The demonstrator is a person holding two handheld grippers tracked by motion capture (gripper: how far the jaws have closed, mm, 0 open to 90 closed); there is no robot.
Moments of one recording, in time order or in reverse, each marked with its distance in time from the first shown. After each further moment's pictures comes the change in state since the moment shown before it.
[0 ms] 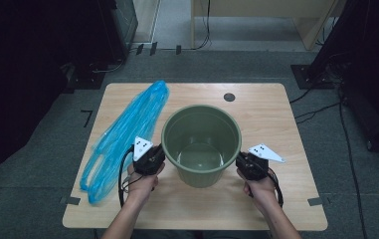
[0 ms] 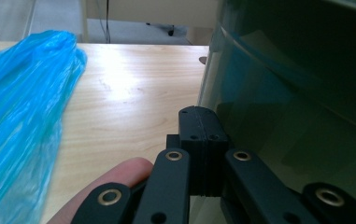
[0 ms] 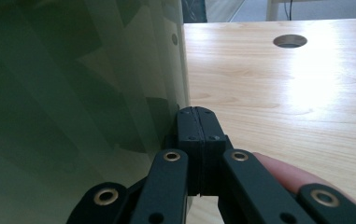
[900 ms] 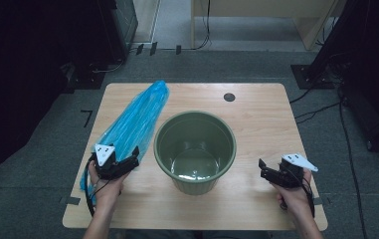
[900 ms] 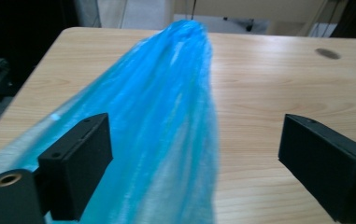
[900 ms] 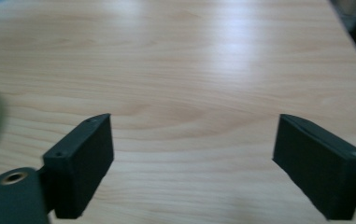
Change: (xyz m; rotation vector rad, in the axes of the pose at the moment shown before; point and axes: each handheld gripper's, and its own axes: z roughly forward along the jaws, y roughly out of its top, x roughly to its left) left arm 0.090 -0.012 -0.040 0.023 0.318 -0.003; right arm -0.084 -0.027 -0.047 0.125 -0.321 0.042
